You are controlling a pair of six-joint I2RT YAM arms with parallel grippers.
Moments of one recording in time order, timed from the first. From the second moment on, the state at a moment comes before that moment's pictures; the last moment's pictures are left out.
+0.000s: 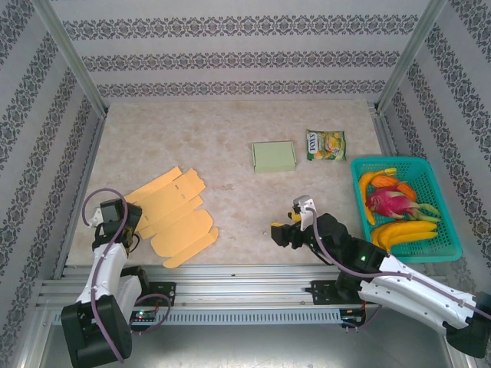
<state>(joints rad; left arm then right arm) 0.31 0.85 0.27 -0.31 -0.12 -0.92 0.95 0.52 0.37 -0.31 0.13 0.44</state>
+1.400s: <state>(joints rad) -0.35 0.57 0.25 -0.05 0.00 -0.83 0.94 0.56 0.36 -0.26 0.14 0.44</state>
